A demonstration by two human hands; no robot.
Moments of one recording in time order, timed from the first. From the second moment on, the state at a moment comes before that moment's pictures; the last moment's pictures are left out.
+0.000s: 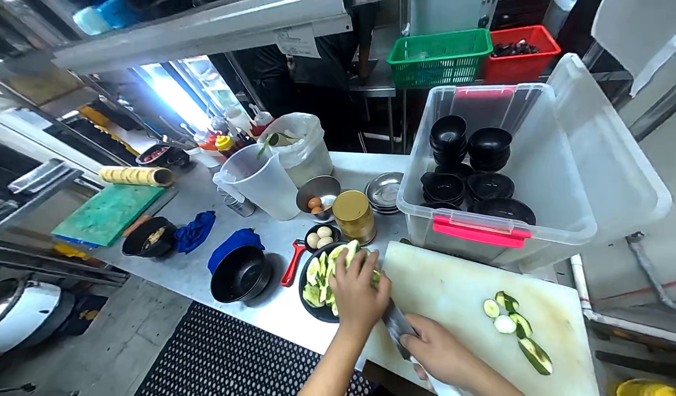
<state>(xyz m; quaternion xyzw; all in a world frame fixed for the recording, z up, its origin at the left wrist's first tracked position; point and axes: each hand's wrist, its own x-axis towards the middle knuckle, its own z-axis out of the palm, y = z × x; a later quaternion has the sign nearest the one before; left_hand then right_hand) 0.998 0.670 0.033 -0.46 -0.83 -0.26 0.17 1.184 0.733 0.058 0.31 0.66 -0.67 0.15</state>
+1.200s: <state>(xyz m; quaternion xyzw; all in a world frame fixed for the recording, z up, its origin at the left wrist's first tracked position) 0.920 0.679 0.021 -0.50 -0.86 -0.07 -0.06 1.149 0.735 0.055 0.38 0.84 -0.35 0.18</state>
